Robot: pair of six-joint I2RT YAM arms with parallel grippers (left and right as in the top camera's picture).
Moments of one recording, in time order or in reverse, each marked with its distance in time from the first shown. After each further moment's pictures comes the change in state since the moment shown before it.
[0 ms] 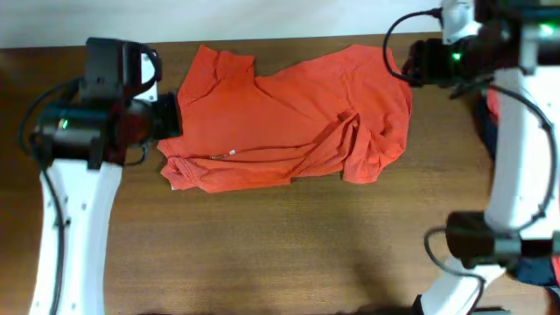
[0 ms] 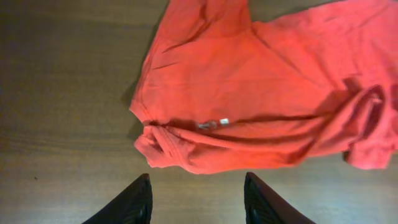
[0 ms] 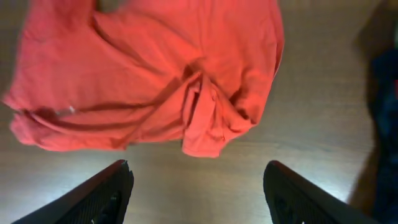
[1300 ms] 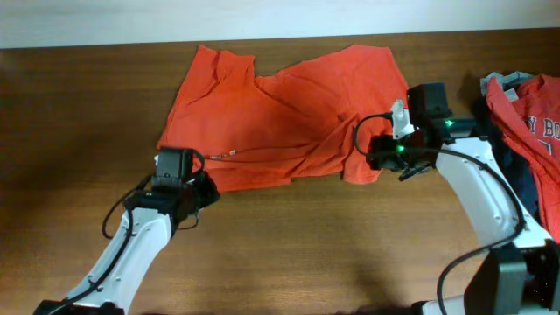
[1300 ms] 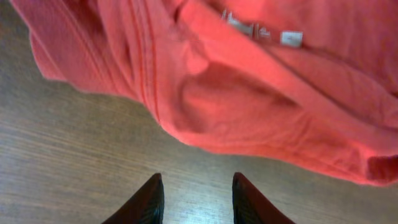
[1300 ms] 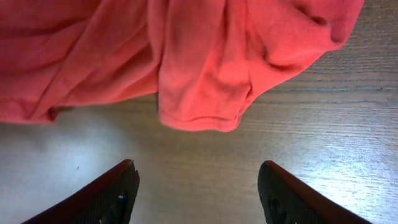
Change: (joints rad) left arm -0.031 -0.104 -1.078 0.835 0.086 -0.446; right arm 0.062 -0.324 -1.350 0.797 -0.020 0.092
